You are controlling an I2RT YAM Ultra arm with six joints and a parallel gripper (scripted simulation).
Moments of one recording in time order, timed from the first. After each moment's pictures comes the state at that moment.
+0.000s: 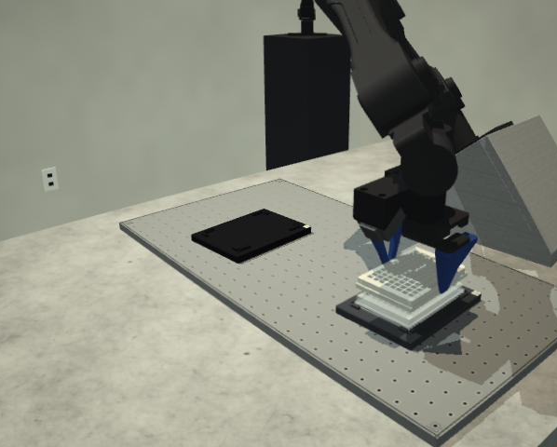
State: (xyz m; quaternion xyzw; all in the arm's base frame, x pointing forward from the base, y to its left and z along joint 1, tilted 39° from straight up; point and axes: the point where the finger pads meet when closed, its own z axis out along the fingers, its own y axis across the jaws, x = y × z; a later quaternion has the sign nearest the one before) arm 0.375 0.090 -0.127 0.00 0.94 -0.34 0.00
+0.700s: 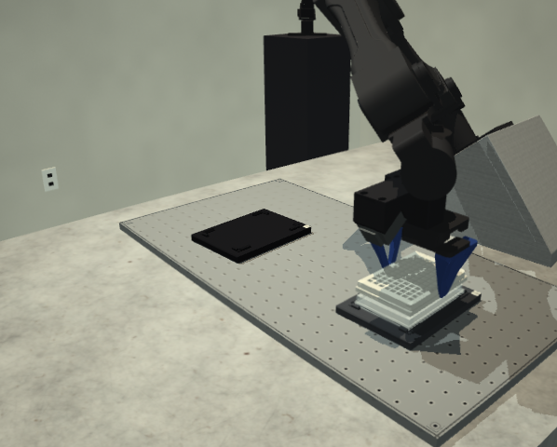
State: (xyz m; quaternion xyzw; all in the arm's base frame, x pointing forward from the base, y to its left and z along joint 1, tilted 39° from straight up) arm 0.376 0.087 -0.132 0.00 0.94 -0.34 0.01
